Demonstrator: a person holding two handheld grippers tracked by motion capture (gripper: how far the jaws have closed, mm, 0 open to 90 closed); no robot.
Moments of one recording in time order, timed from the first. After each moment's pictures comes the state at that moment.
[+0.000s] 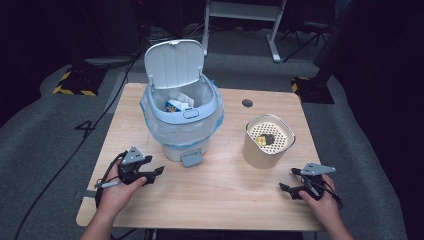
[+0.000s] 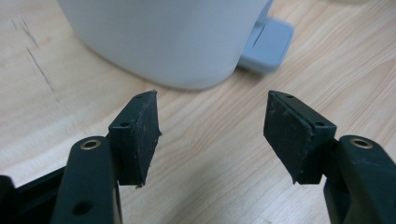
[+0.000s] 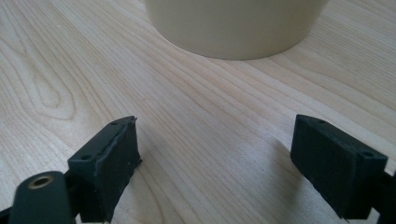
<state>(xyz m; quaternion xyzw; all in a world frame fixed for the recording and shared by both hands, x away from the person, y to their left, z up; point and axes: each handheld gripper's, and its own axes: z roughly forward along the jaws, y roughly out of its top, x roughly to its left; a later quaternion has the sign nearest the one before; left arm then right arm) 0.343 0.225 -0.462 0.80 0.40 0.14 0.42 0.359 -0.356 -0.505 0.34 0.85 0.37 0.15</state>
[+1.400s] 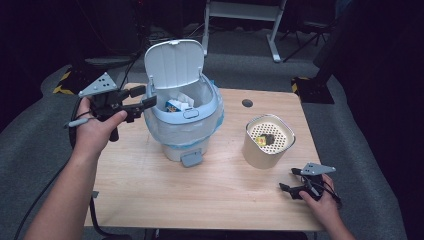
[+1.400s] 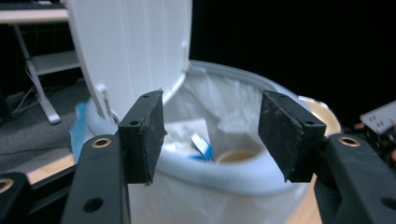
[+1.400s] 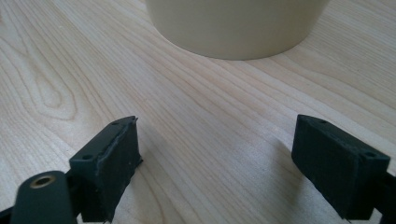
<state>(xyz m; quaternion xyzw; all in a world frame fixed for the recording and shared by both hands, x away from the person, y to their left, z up) 0.406 0.248 -0.281 0.71 0.32 0.20 0.59 0.359 -0.357 -0.505 0.34 0.85 0.37 0.15</state>
